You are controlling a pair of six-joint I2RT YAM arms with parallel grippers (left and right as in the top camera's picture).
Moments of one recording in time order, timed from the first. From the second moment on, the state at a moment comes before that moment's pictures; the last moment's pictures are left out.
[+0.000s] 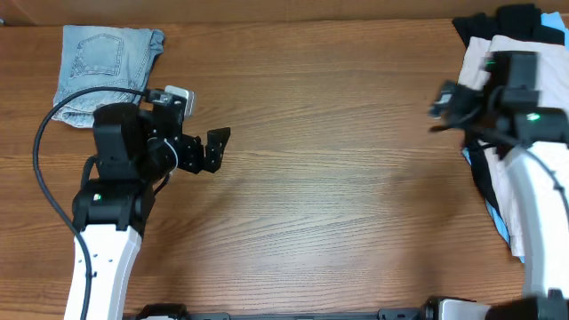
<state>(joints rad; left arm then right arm) -0.01 1.14 1.00 -0.50 0.43 0.06 -0.15 1.48 1.39 -0.91 0.05 0.38</state>
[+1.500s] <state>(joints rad) -0.01 1.29 1.00 -0.48 0.45 0.06 -0.98 1.94 1.36 -0.71 -0.10 0.30</state>
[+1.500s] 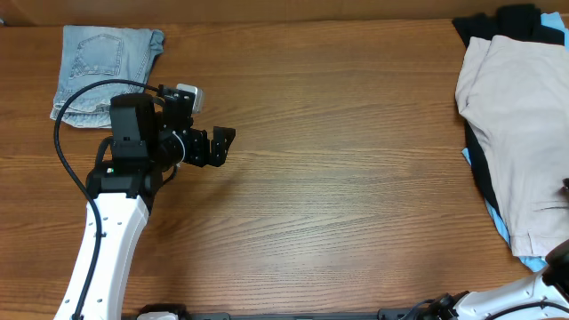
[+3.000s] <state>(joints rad) 0.25 1.29 1.00 -0.32 0.52 -0.03 0.43 1.47 1.38 -0.76 -0.42 0.45</state>
